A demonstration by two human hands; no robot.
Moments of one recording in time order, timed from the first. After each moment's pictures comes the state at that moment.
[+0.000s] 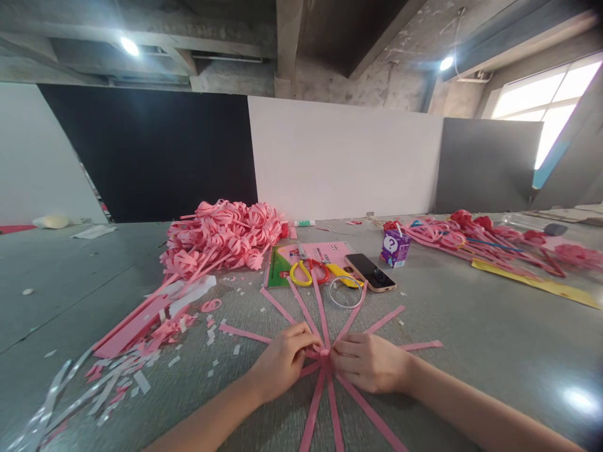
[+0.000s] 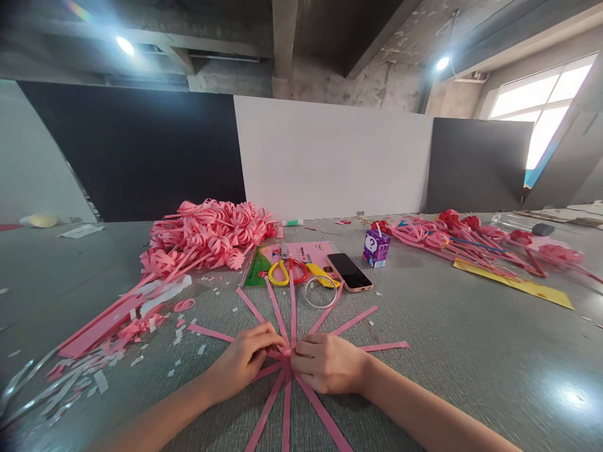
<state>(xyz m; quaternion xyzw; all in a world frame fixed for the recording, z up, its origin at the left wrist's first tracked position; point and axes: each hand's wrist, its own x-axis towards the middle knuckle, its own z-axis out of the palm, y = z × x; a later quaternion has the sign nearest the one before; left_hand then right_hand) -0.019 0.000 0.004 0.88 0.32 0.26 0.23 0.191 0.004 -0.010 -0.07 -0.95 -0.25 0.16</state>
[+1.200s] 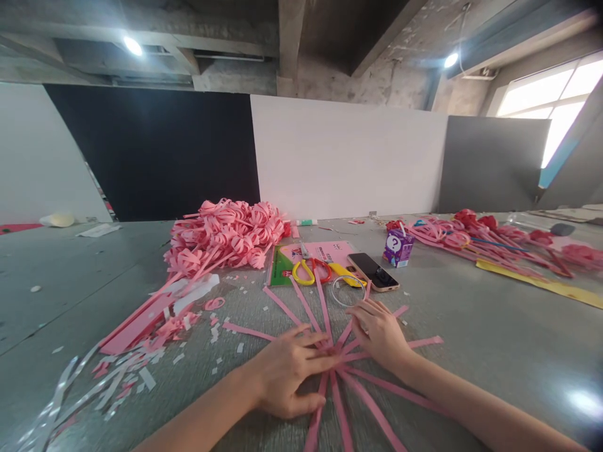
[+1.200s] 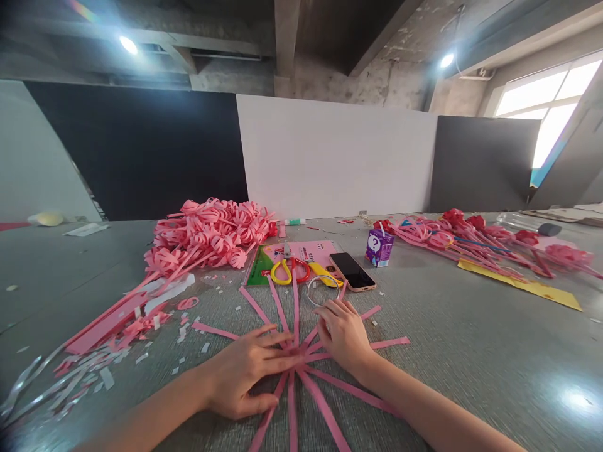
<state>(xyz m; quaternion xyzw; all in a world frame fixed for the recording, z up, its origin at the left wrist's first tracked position) -0.027 -0.004 0.023 0.98 0.17 0.09 0.09 0.196 0.017 -0.017 -0.47 -0.81 -0.09 0.34</state>
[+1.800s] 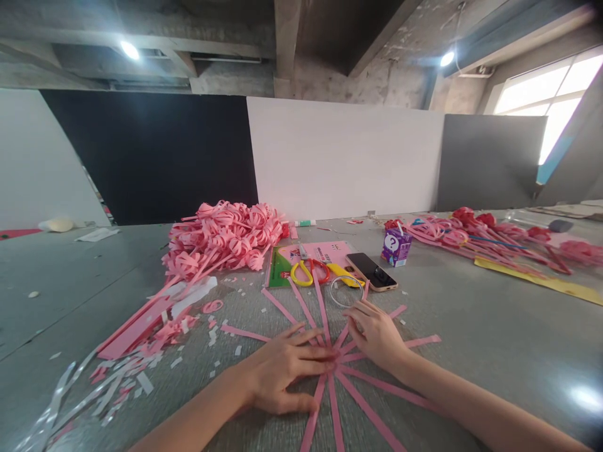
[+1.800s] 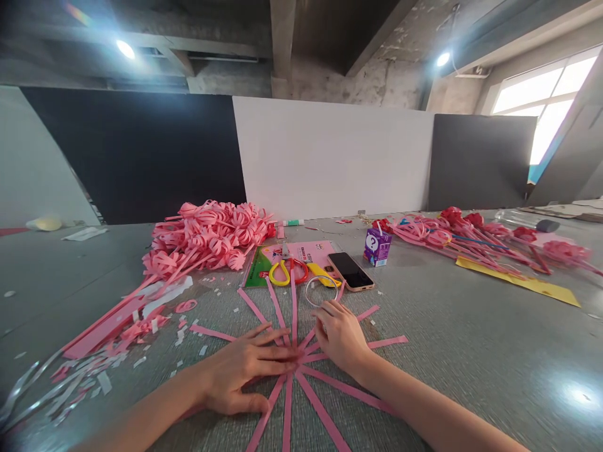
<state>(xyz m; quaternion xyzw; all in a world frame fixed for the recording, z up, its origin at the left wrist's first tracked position) -0.033 0.000 0.033 0.97 0.15 0.07 0.16 0.196 0.018 -0.018 -0.46 -0.82 -0.06 0.33</state>
